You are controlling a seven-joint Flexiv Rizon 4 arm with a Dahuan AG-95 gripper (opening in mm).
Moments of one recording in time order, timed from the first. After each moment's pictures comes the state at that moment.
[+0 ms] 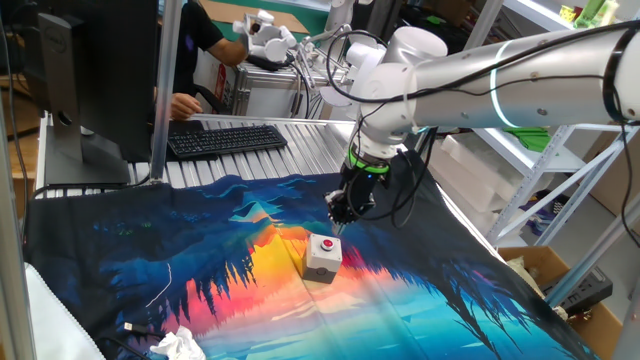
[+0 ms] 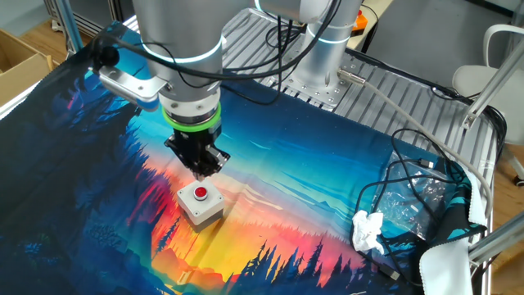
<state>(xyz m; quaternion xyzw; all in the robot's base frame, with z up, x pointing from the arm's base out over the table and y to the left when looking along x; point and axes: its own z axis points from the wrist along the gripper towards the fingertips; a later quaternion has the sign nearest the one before) 0.596 -0.019 0.135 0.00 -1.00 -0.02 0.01</state>
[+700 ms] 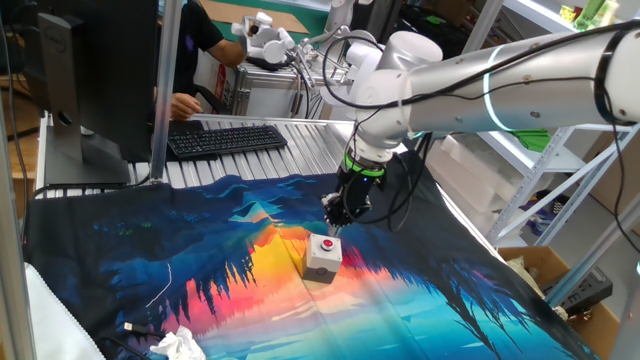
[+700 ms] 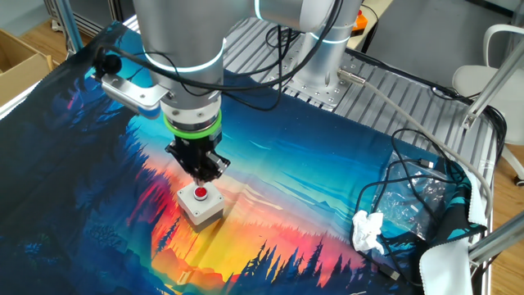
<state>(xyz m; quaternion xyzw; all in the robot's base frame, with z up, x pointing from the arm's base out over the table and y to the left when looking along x) 0.603 -0.015 0.122 -0.01 -1.00 -0.02 0.00</state>
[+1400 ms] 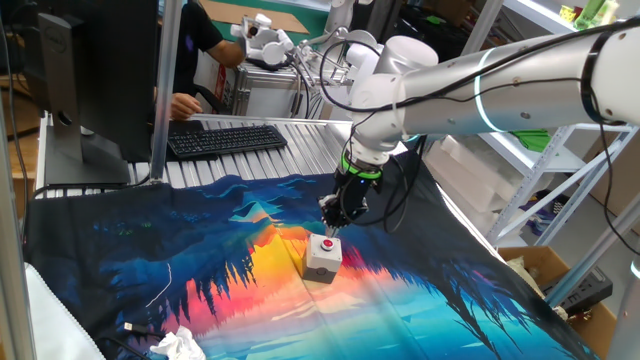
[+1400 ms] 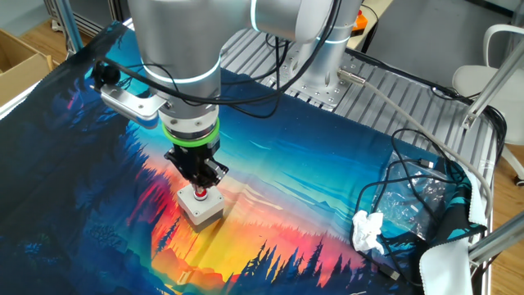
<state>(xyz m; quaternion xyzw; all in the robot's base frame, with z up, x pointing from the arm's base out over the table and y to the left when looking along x) 0.607 -0.015 0.112 -0.01 -1.00 -0.02 0.00</state>
